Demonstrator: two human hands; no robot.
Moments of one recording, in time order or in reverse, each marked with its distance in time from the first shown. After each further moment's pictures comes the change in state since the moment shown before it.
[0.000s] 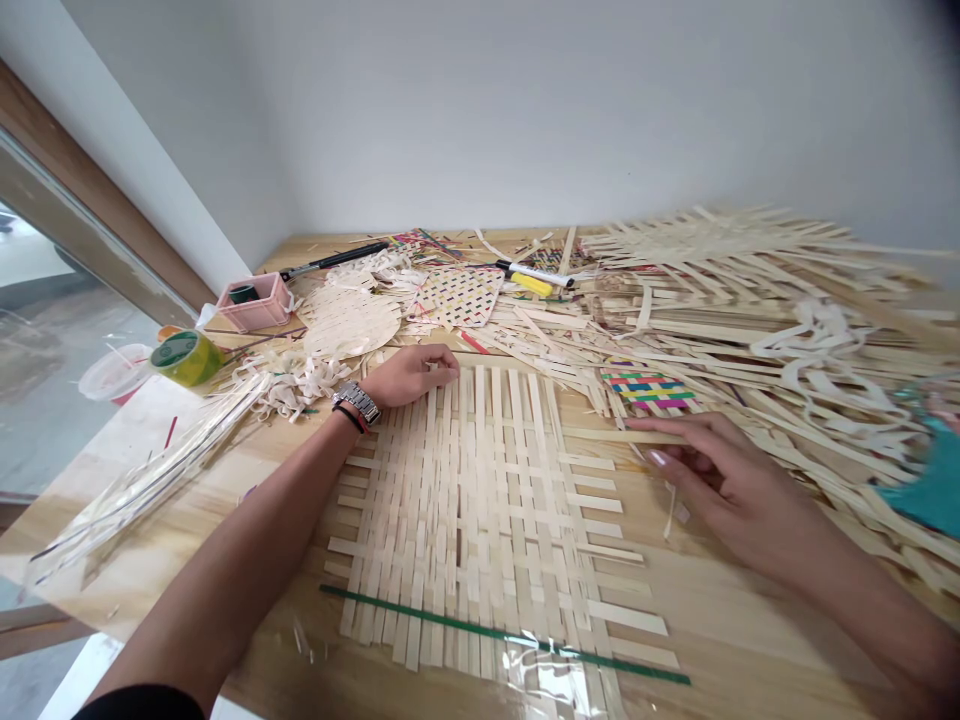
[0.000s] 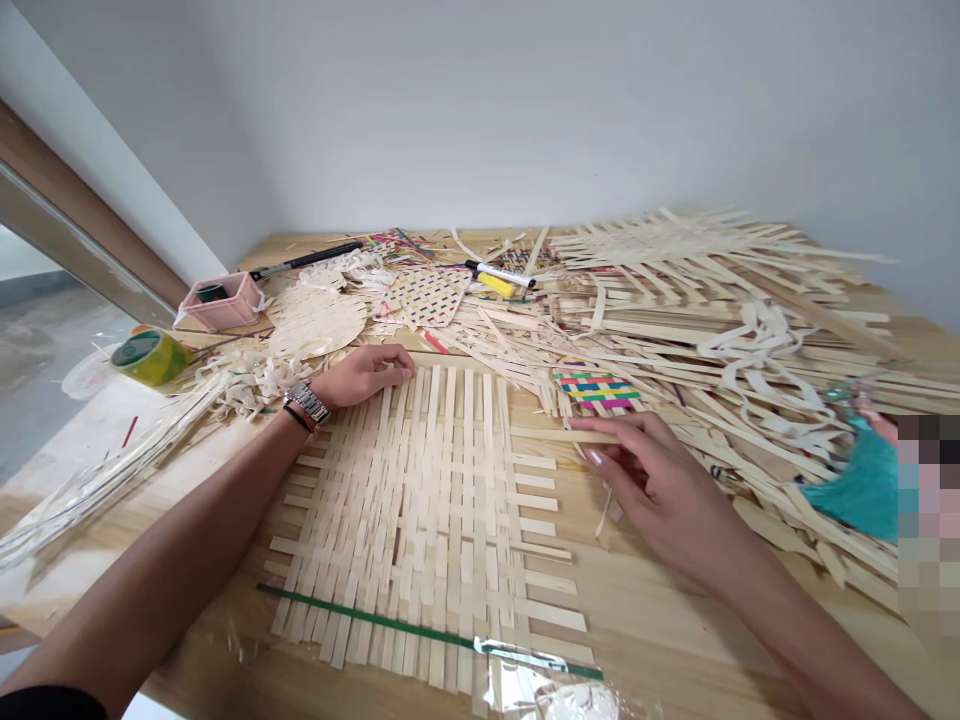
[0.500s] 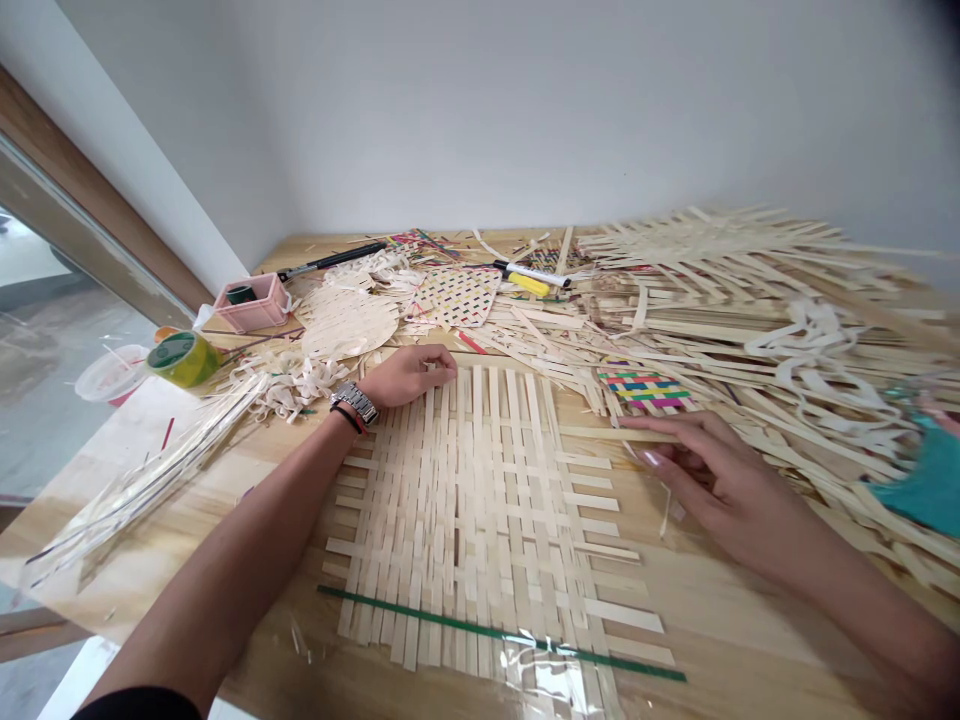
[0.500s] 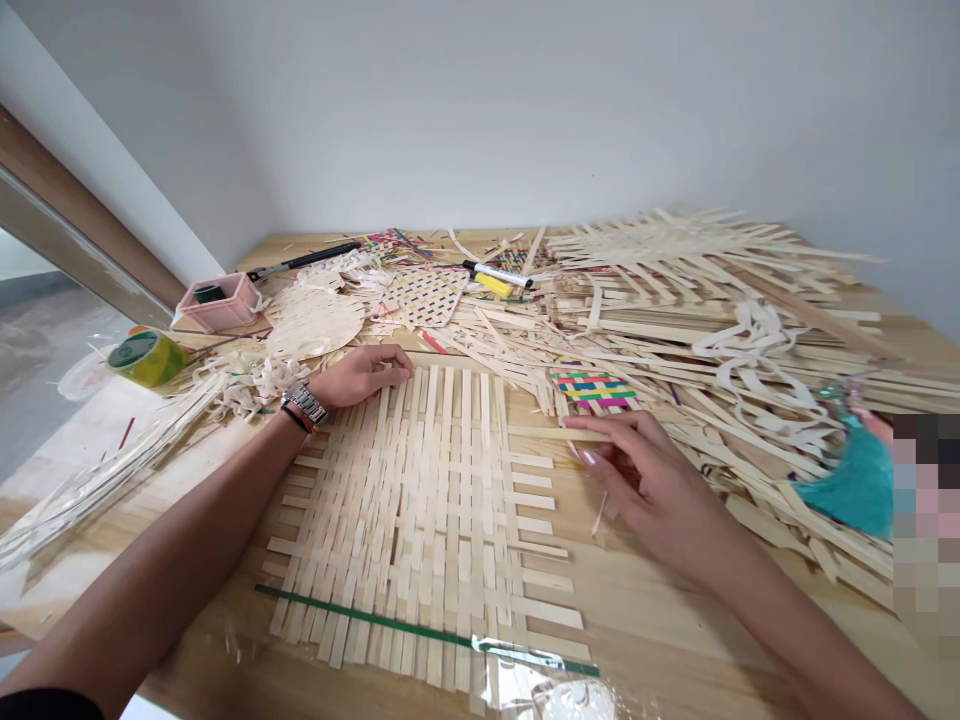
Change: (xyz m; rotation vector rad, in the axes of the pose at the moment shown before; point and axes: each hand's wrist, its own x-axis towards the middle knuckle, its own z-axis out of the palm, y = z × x) left_hand 0.001 0.000 0.000 0.015 0.002 0.012; right_hand -0.001 0.000 0.000 0.021 -0.036 -0.006
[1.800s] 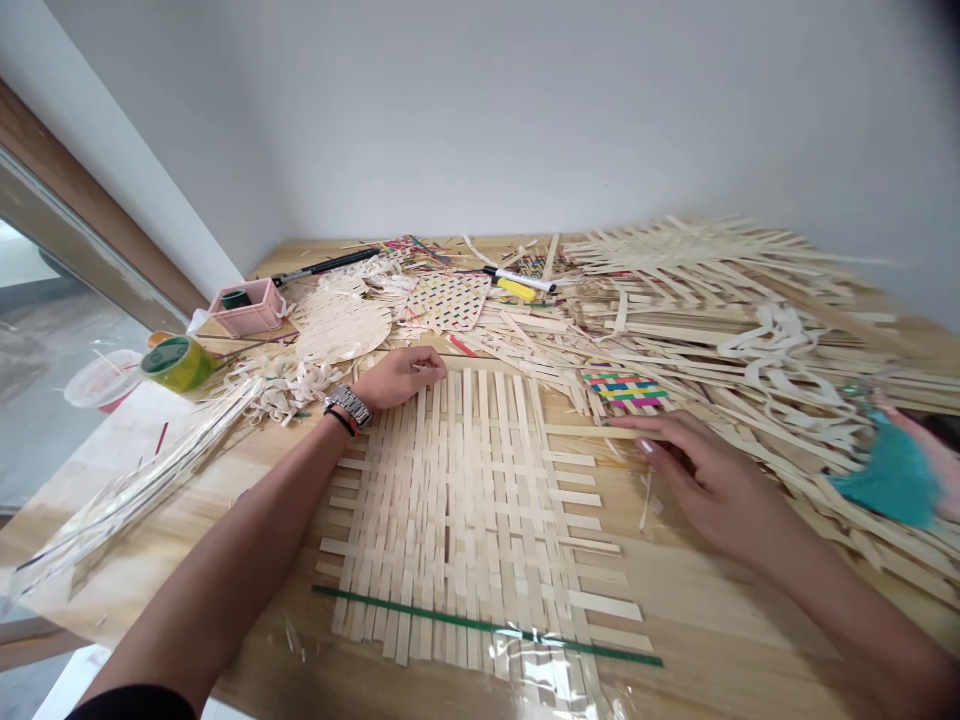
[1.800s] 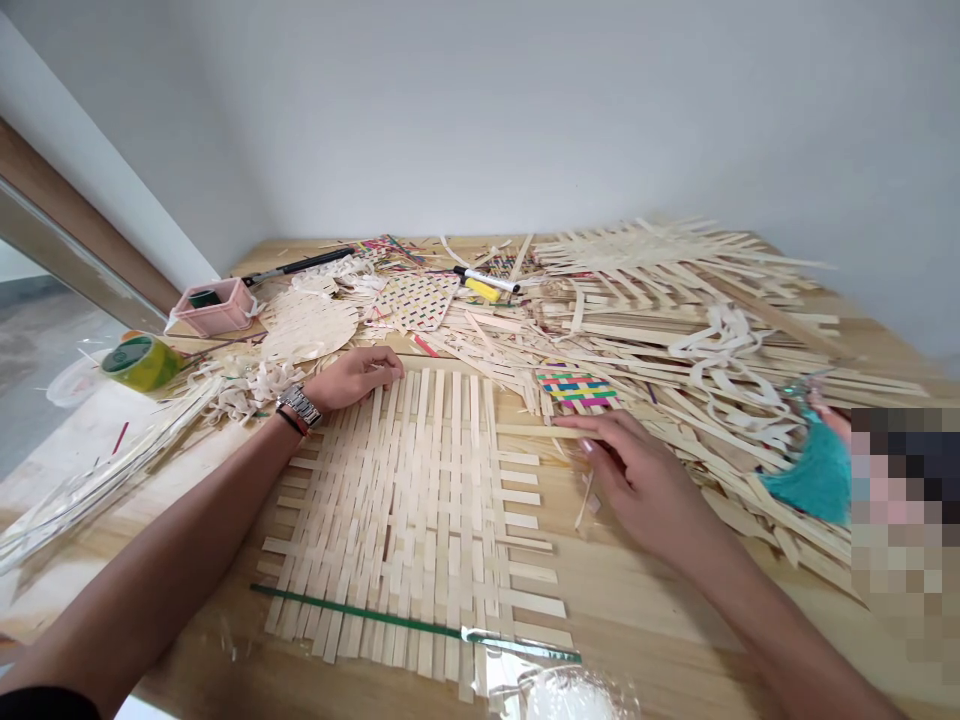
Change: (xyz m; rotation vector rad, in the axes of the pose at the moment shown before) left_hand -0.002 0.000 0.001 -0.046 0.023 -0.074; right_hand 0.006 -0.006 0.000 -0.002 0.102 -0.025
